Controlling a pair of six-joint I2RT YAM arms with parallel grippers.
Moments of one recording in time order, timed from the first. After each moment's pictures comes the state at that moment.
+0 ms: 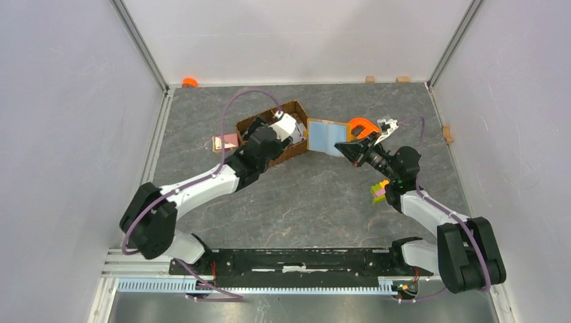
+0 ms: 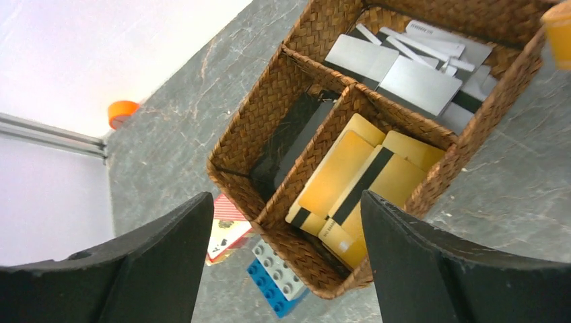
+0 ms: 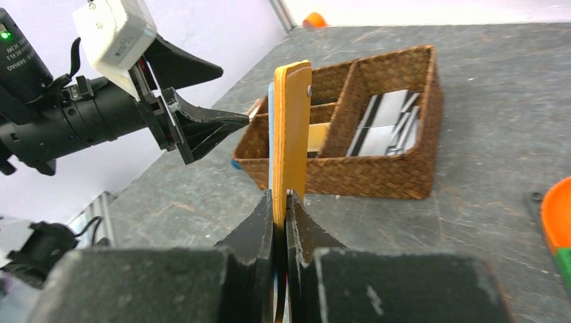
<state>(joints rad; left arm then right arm) -0.73 1.48 0.95 0.10 -0.55 0.39 0.19 1.18 0.41 0.86 -0.63 0.52</state>
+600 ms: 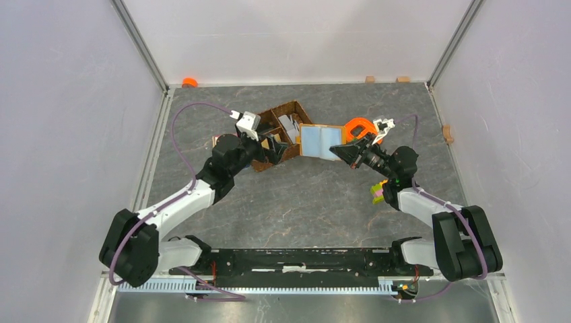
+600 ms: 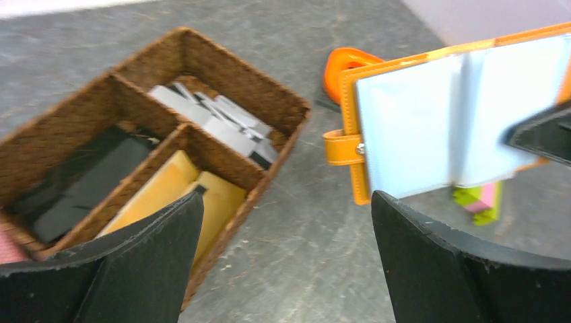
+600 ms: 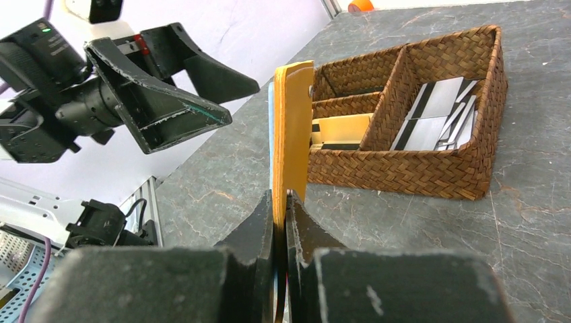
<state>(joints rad) -0.57 1.20 0.68 0.36 0.04 -0.22 0.20 1.27 0.41 1.01 -0.75 0.65</state>
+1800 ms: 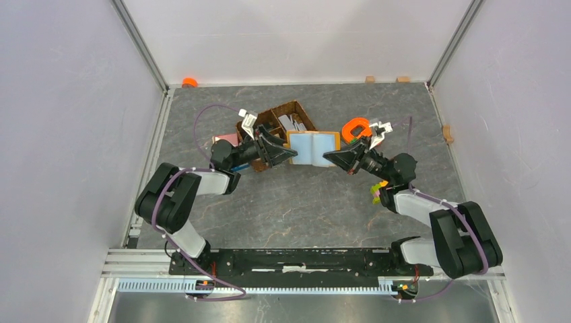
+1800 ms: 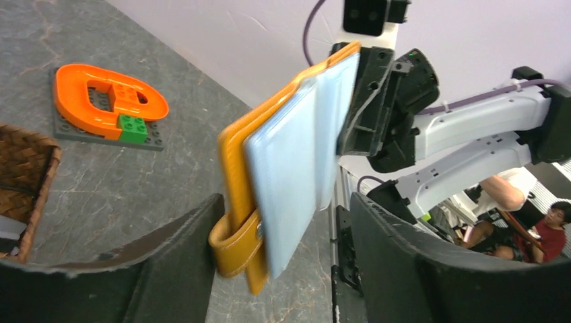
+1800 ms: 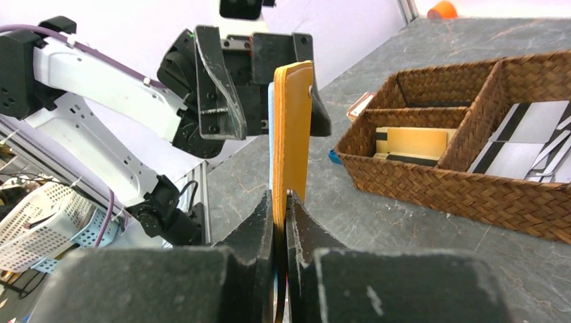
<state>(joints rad) -0.41 1.66 0.61 1.37 0.84 -0.89 0.25 1.29 0.38 1.24 -0.84 0.78</state>
